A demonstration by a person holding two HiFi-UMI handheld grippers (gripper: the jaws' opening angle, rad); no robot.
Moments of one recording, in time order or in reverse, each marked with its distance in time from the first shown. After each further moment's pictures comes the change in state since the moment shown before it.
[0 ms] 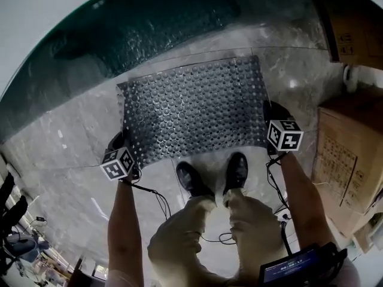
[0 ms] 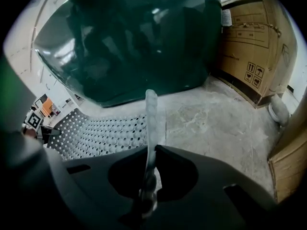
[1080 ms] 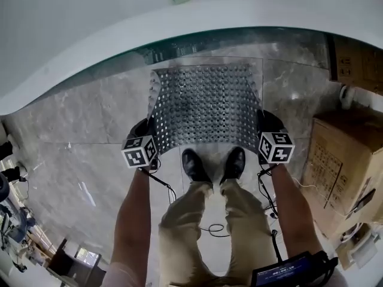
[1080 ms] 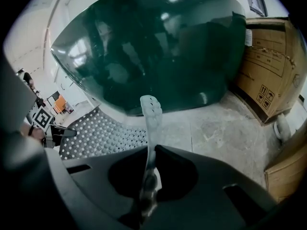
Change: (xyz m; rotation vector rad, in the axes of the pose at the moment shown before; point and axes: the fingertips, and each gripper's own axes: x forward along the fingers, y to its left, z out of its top) left arm -0.069 -0.062 0.038 -0.045 -0.024 -0.083; right arm -0.071 0.099 0.052 -0.079 -0.015 0.094
